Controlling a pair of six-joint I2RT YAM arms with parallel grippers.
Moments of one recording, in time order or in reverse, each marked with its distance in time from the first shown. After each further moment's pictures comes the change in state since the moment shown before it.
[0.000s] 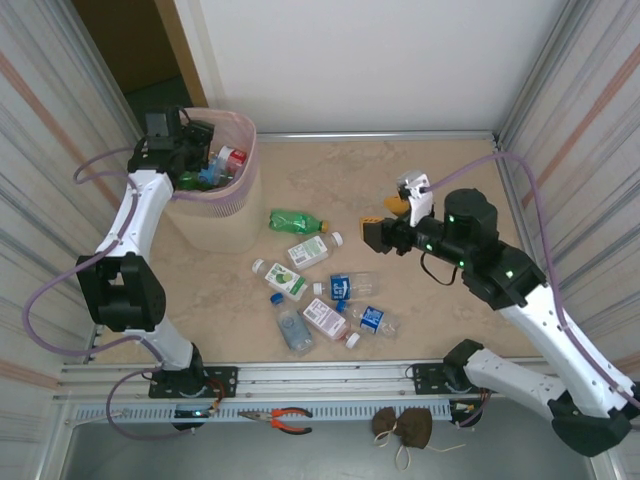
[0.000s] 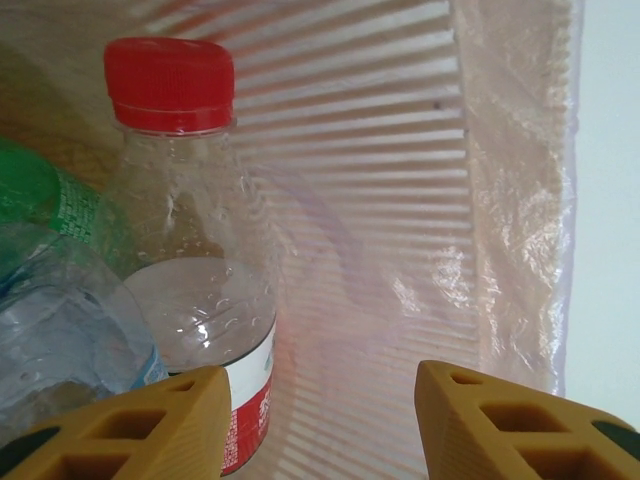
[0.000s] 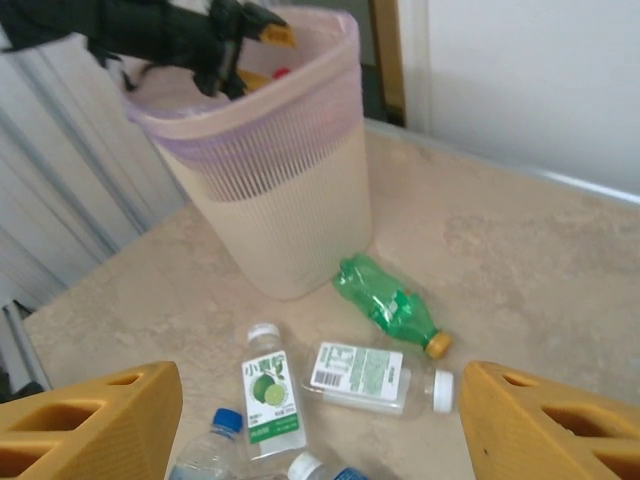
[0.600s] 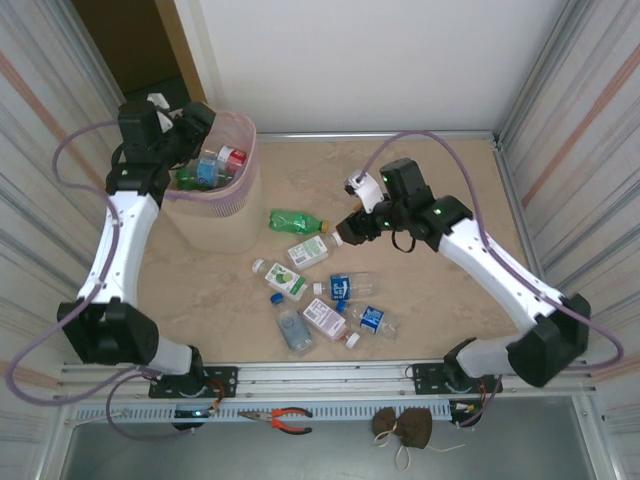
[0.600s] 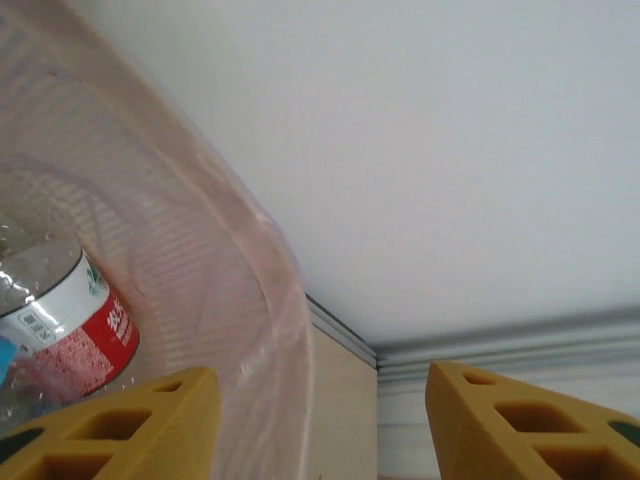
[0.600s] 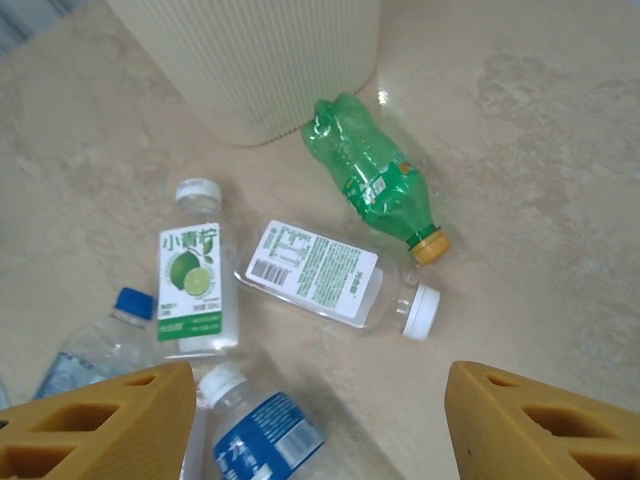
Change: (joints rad) left arm 0.002 -0.253 -0.084 0.109 0.193 0.314; right arm -0.073 0.473 0.131 -0.104 -0.155 -0.325
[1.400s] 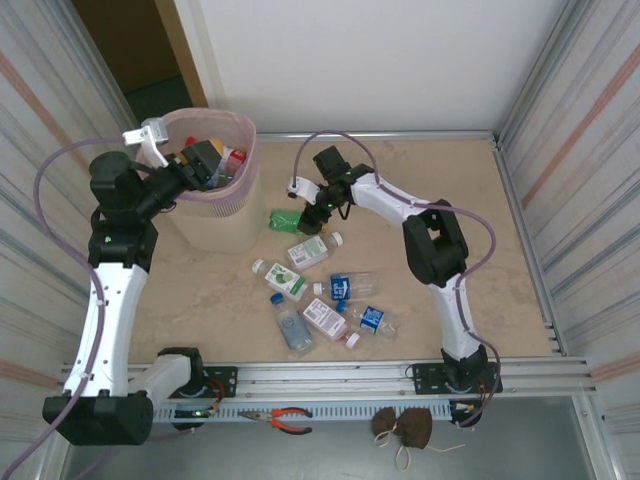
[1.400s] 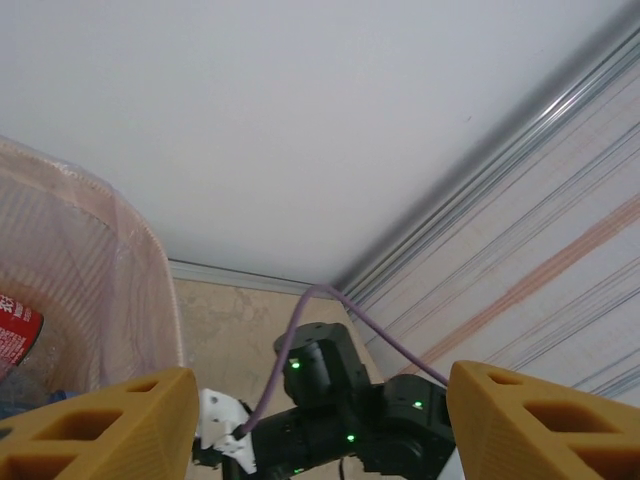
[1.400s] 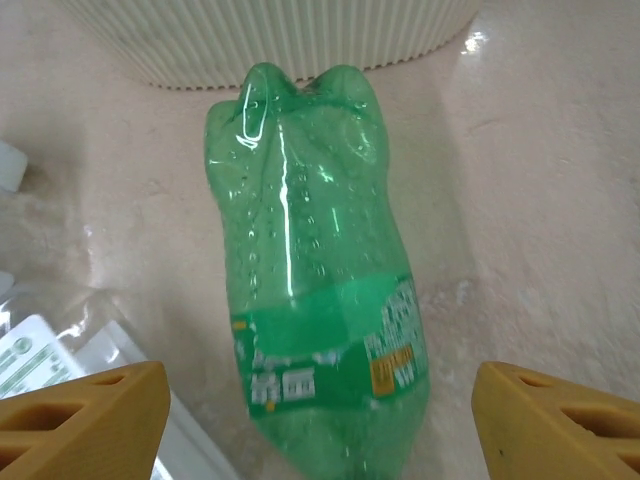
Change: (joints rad) left arm 0.003 -0.385 -0.301 0.164 0.238 0.291; right arm 0.020 0.859 0.574 0.011 -0.103 -0.457
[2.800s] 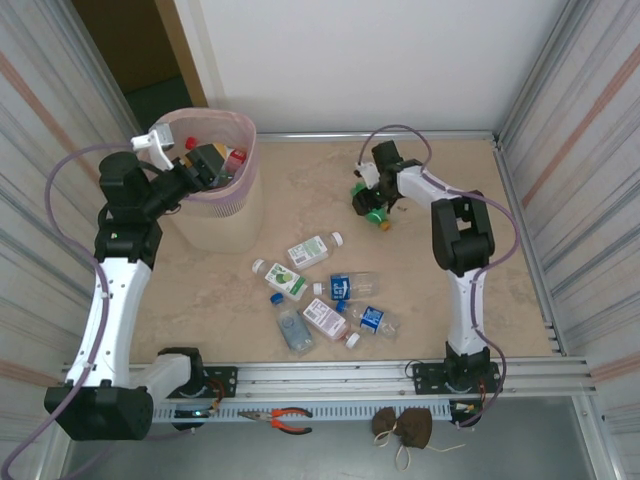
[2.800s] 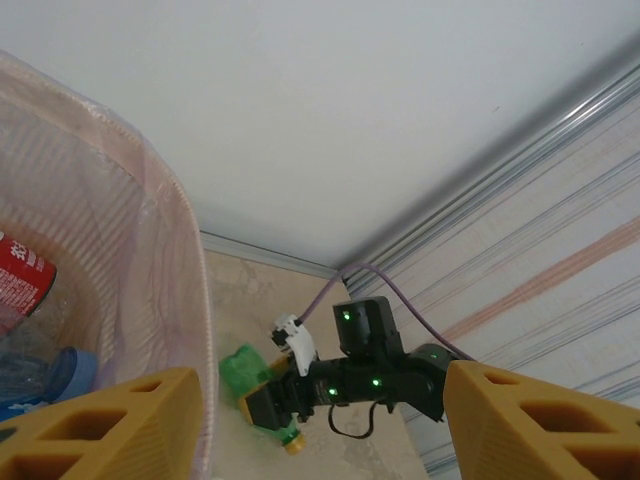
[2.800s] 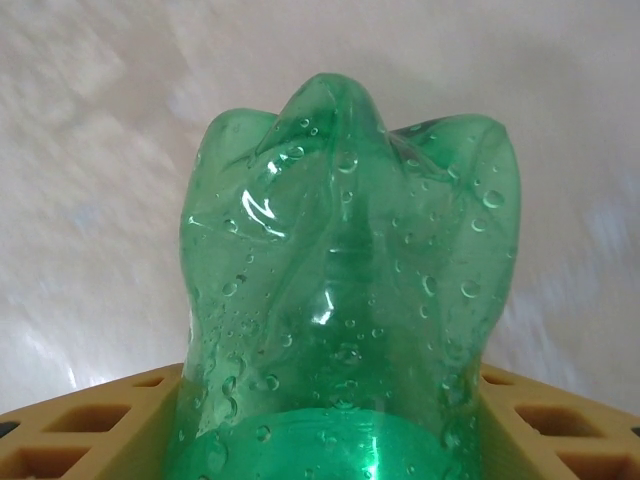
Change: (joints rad) left arm 0.000 0.029 -0.047 0.005 0.001 -0.054; right arm -0.296 -0.072 -0.207 0.022 0.274 0.441
